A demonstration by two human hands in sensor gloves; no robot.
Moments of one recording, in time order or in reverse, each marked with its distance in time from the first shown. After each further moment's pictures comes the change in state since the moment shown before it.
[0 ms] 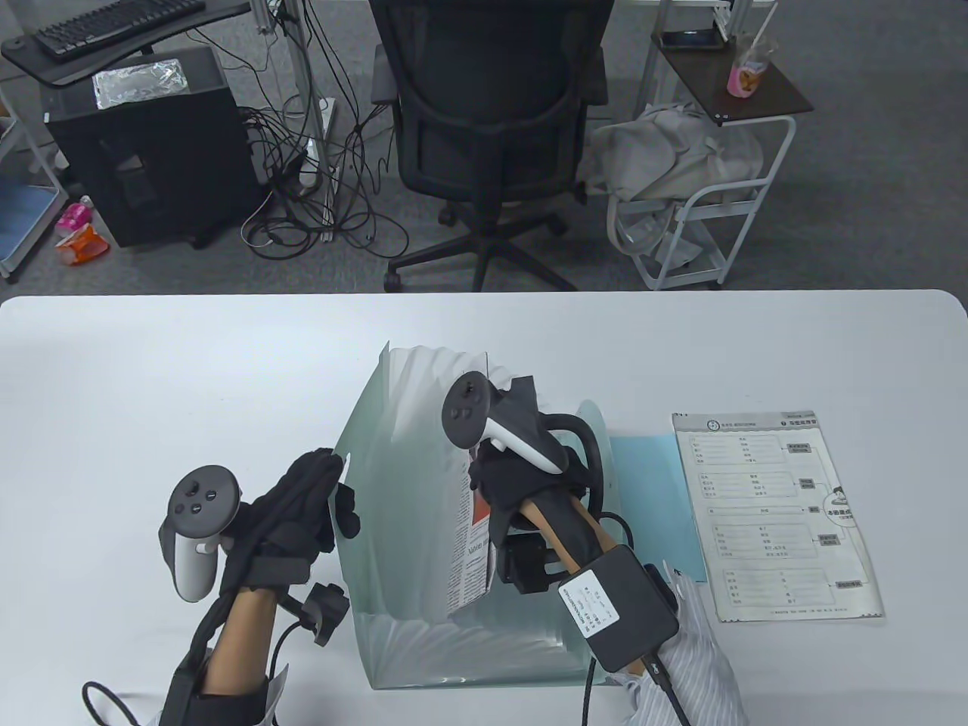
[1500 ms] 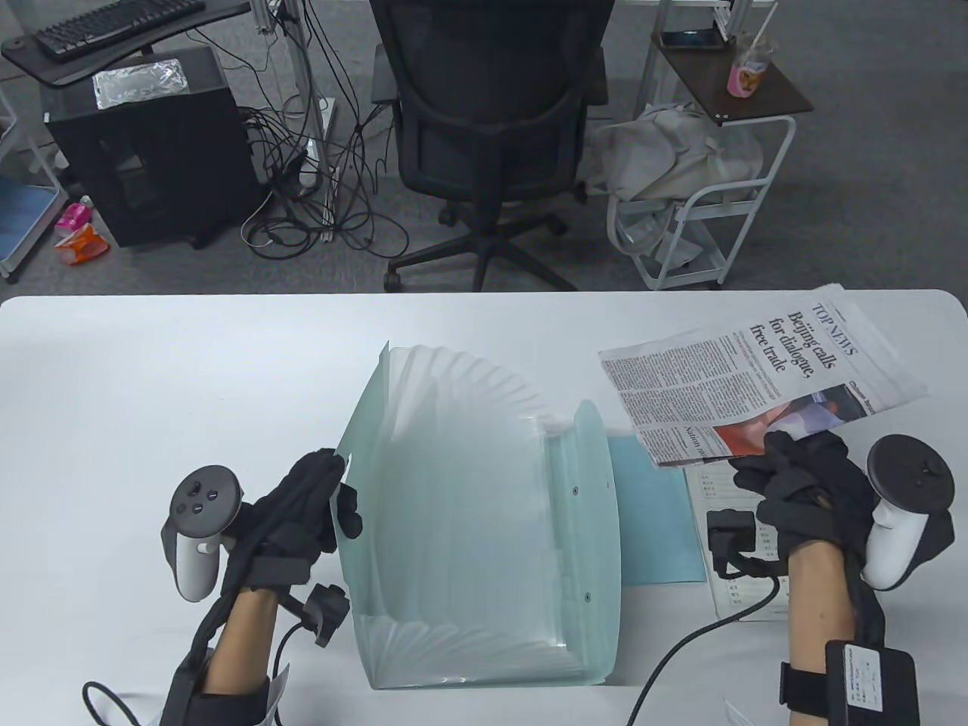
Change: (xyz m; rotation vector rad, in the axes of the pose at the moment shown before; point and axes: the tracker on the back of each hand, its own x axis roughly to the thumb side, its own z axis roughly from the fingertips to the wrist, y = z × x) left_hand 0.000 -0.002 0.000 -0.017 0.000 0.017; right_hand -0.286 0.003 0.079 -0.589 0.451 -1.178
